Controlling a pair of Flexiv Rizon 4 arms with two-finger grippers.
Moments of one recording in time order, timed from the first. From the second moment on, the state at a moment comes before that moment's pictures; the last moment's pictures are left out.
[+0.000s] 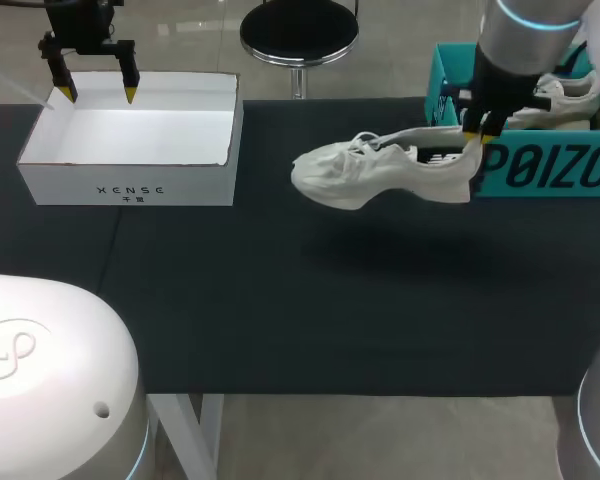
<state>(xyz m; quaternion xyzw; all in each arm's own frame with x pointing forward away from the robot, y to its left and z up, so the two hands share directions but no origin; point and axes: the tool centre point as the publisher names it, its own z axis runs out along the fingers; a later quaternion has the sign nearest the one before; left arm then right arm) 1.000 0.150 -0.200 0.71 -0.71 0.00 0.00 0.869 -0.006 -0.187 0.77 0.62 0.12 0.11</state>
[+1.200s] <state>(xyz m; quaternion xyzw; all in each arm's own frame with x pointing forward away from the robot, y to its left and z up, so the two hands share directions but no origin) 1.000 0.150 -0.200 0.71 -0.71 0.00 0.00 0.874 0.004 -0.335 0.75 0.63 0.19 0.04</state>
